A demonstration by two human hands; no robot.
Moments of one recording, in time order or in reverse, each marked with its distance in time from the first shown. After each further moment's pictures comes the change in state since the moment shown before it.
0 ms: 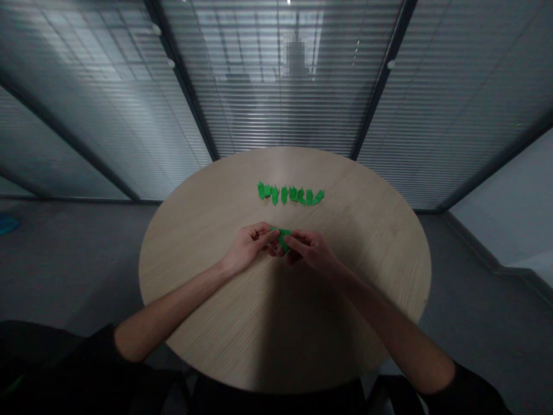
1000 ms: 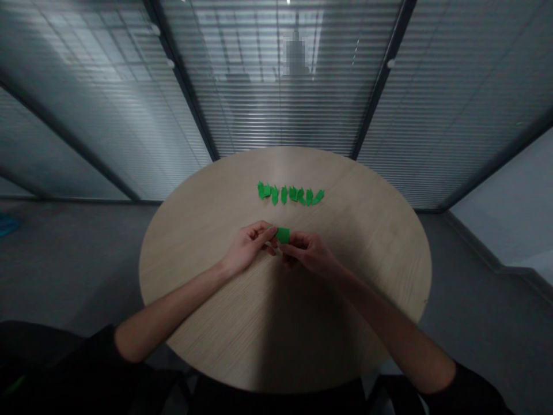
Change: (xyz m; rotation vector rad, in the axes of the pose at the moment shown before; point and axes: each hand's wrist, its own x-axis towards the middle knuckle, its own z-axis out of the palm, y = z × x) left_hand -0.001 -0.001 0.001 -0.047 0.034 0.032; right_hand -0.003 -0.005 0.005 -0.089 -0.045 0.008
